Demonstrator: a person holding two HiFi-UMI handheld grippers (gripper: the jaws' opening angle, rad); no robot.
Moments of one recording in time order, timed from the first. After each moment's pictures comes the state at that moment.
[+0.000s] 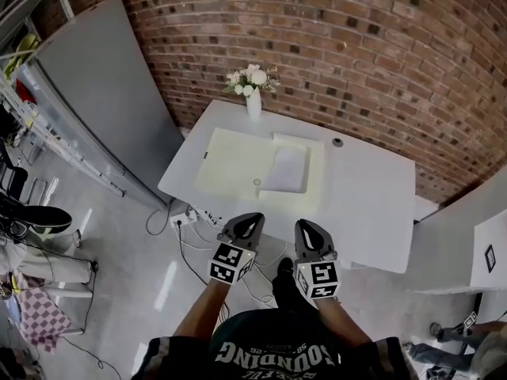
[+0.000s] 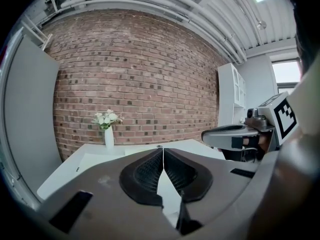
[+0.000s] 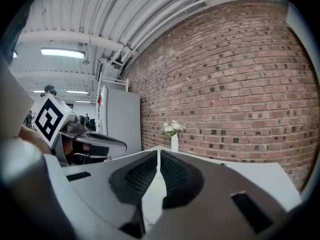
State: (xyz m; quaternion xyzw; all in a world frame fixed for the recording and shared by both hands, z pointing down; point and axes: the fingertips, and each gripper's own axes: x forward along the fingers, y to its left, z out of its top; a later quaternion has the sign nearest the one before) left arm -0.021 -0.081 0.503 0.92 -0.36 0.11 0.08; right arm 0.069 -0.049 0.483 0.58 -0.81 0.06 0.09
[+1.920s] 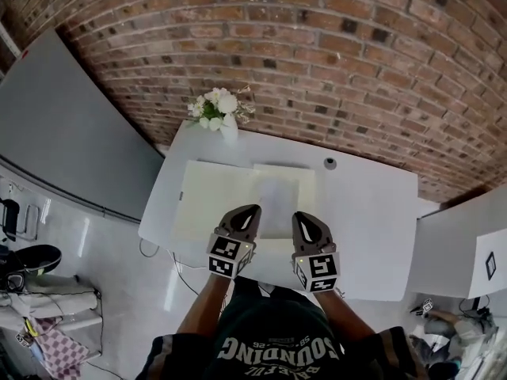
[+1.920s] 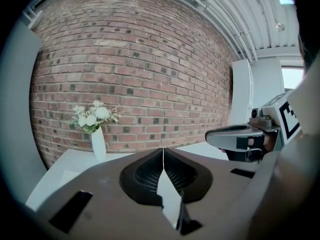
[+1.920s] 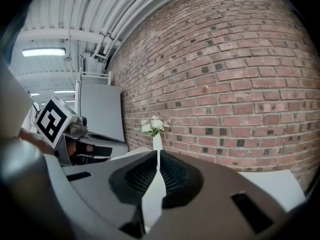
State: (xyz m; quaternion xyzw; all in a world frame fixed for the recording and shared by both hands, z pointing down) left arm 0.057 -0.307 0.517 0.92 -0.34 0.14 0.12; right arm 0.145 -0.266 0.494 0.60 -0.79 0.11 0.10
